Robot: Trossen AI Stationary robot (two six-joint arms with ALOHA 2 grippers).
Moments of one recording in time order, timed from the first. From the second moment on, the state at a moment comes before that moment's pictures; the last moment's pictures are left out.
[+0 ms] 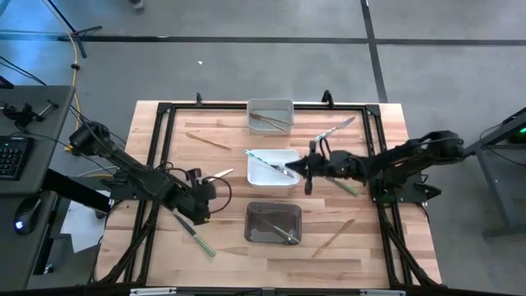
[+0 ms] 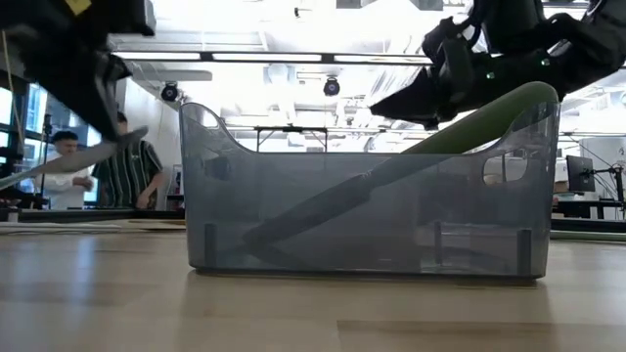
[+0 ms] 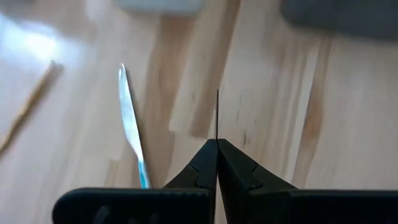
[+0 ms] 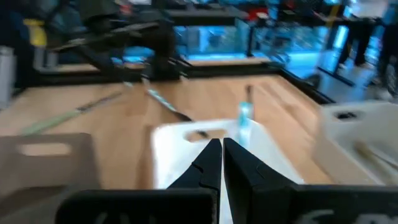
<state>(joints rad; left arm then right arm) -0.54 1.28 0.84 -0.85 -0.47 -0.67 -0.01 1.40 0.38 0.88 0.11 0.00</state>
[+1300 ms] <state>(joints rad) -0.54 1.06 0.84 -0.49 -0.85 -0.34 0.04 2.14 1.24 0.78 -0.05 0.07</state>
